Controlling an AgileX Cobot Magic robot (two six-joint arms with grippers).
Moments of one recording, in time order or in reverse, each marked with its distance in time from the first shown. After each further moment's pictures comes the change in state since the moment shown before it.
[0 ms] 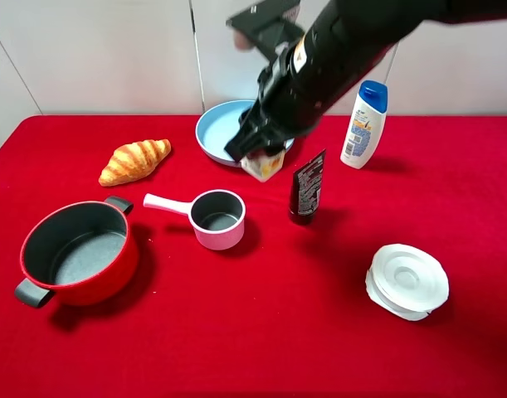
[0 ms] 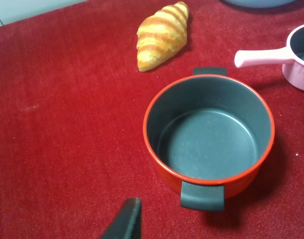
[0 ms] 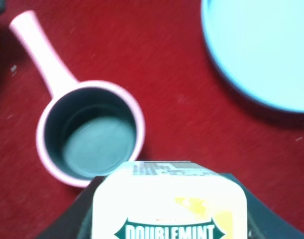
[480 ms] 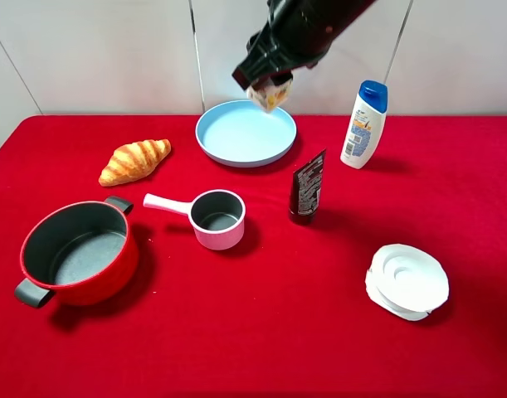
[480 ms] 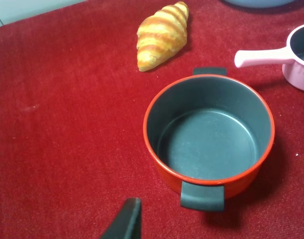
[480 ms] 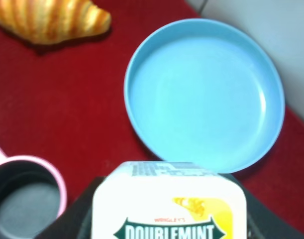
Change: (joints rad) left arm 0.000 0.000 0.000 0.000 0.000 0.000; right arm -0.081 0.048 -0.215 -0.044 0.037 -0.076
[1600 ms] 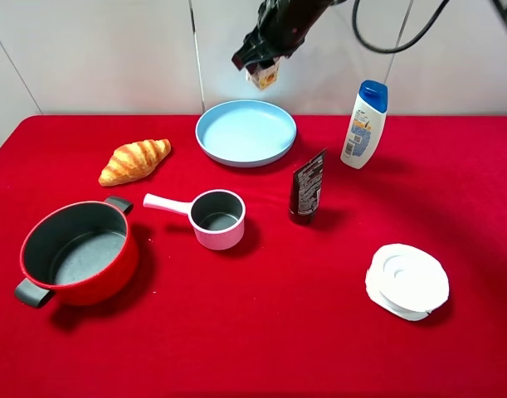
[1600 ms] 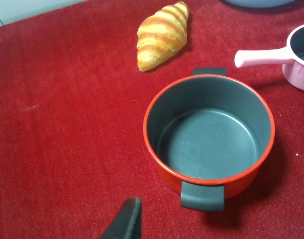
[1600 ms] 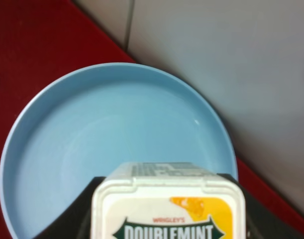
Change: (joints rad) left arm 0.000 0.000 0.000 0.000 0.000 0.001; right arm -0.175 0.524 -0.572 0.154 0.051 -0.200
